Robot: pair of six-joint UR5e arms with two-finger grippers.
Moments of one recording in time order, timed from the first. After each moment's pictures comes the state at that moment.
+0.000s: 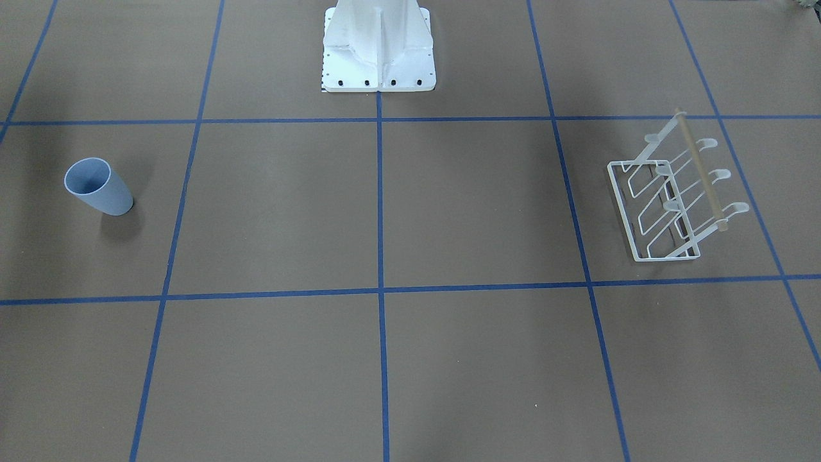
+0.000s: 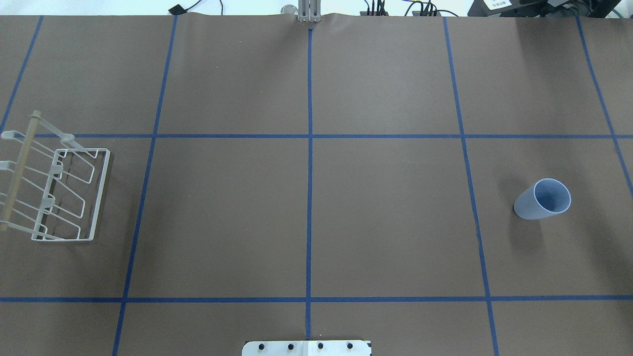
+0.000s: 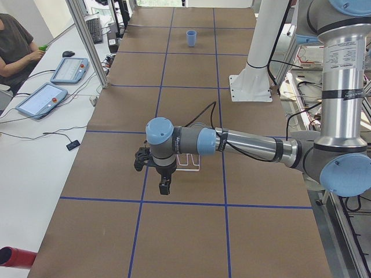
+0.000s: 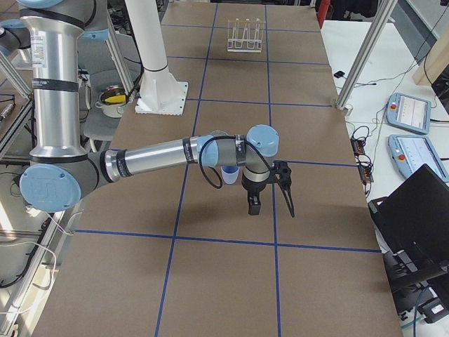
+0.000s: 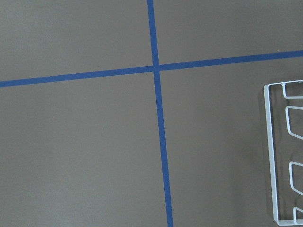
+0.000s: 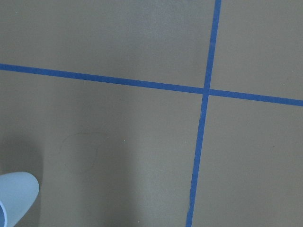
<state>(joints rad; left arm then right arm) -1.51 -1.50 -1.80 -1.45 -2.30 0.03 1.48 -1.60 1.83 -1.74 2.32 0.00</state>
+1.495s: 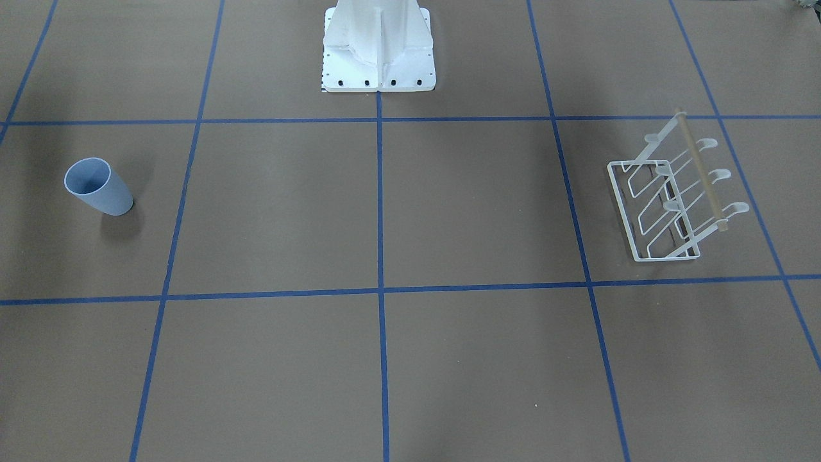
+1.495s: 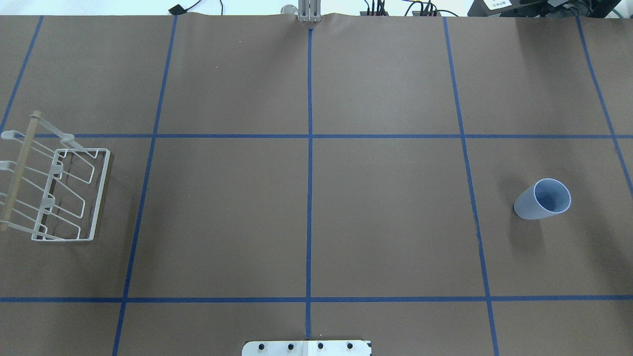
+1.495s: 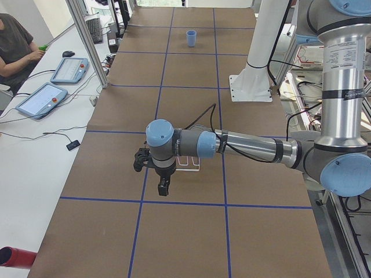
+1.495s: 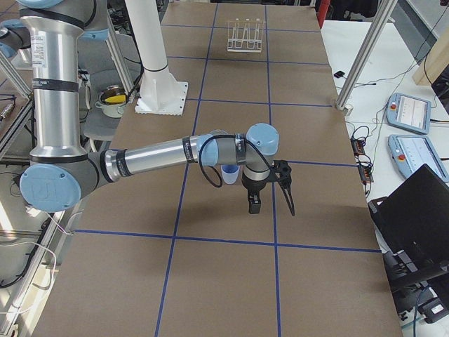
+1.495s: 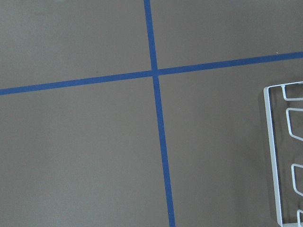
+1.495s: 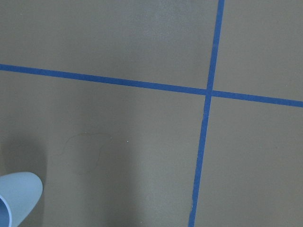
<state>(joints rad) -1.51 -1.50 -1.79 -1.49 -2.31 0.04 1.48 -1.60 1.84 -1.74 2.33 0.00</state>
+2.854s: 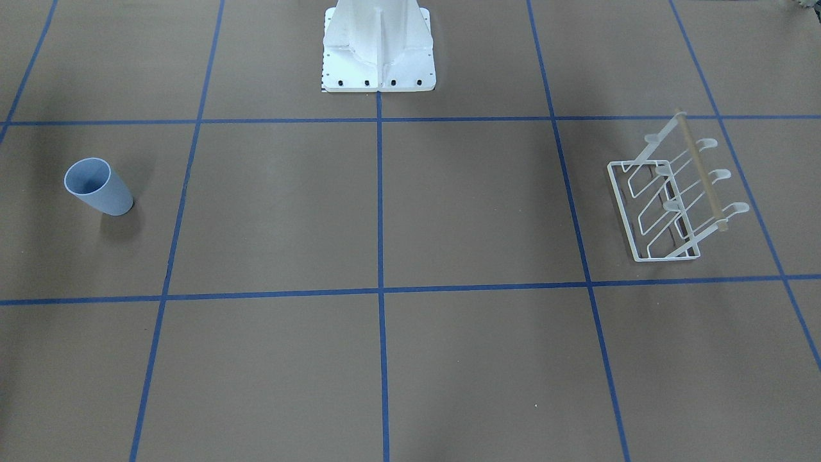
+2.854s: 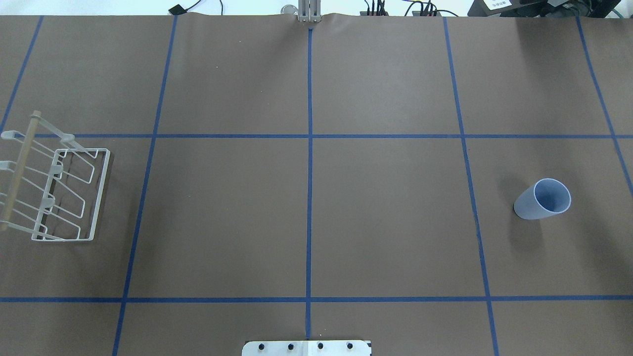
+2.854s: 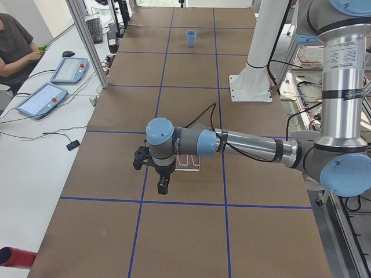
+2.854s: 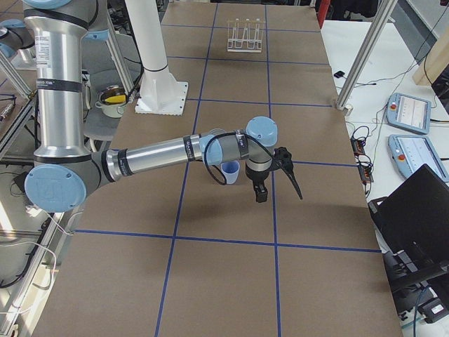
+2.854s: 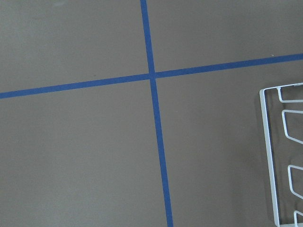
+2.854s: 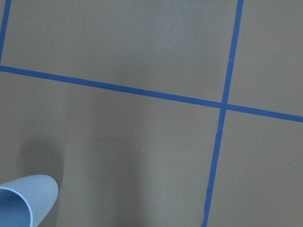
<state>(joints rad) -1.51 -1.50 -1.80 -1.49 -2.31 0.04 1.39 -1.60 1.83 -1.53 2.35 0.00</state>
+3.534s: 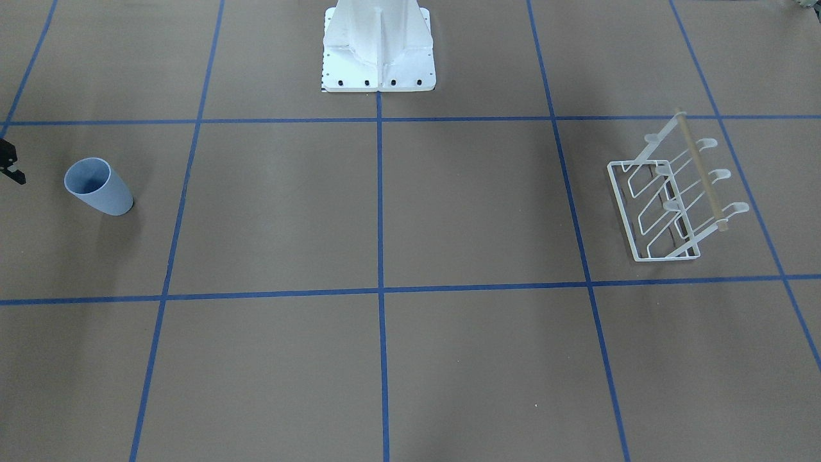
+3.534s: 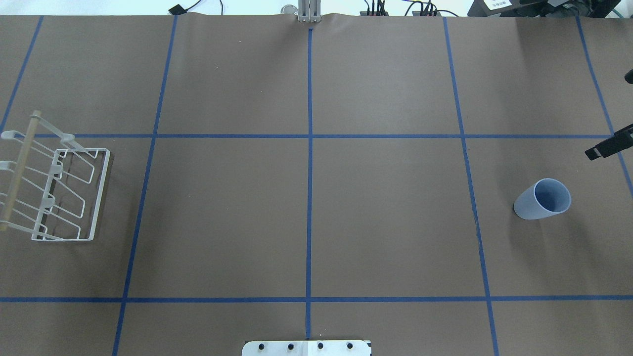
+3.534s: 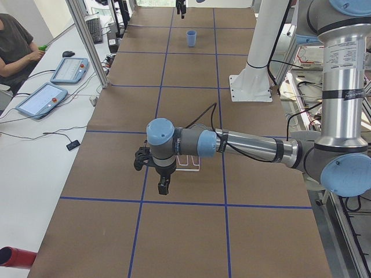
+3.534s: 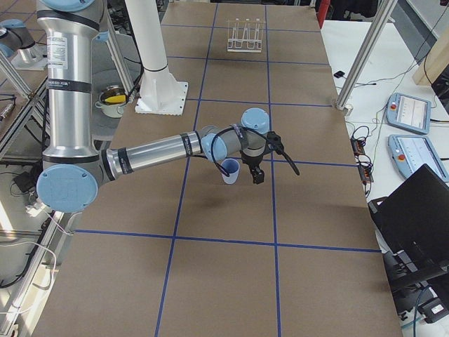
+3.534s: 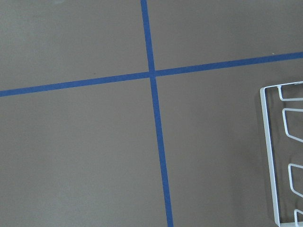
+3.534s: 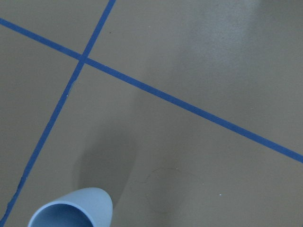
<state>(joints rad) -1.51 -1.49 -1.79 -1.49 -2.31 0.03 1.22 -1.63 1.89 -1.40 2.36 0.07</state>
